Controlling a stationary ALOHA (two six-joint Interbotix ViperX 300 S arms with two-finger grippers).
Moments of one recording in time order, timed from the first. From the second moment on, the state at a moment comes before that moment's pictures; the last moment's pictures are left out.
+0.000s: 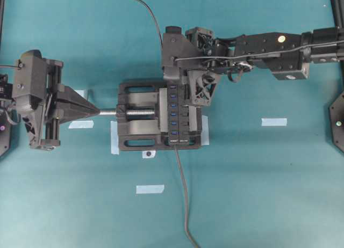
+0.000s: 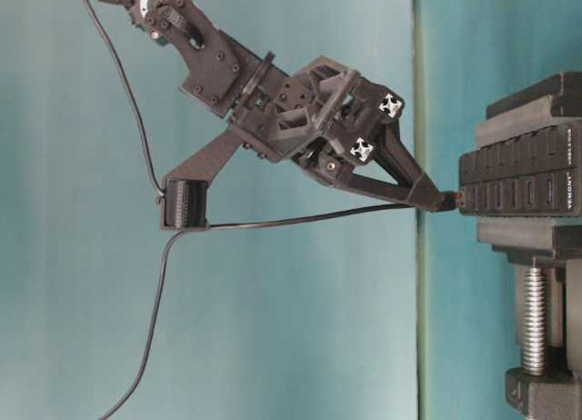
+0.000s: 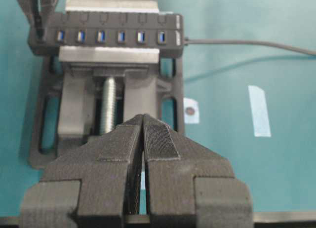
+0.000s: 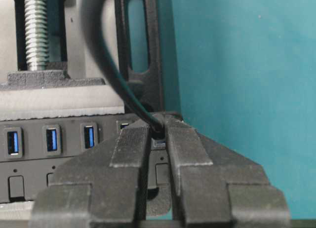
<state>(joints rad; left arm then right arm) 0.00 -0.63 0.98 0.01 0.19 -0.04 -0.21 0.12 0.45 -0.03 0.33 -0.15</state>
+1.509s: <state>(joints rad) 0.00 -0.63 0.98 0.01 0.19 -0.04 -0.12 -0.04 0.45 0.00 0.36 -0.06</state>
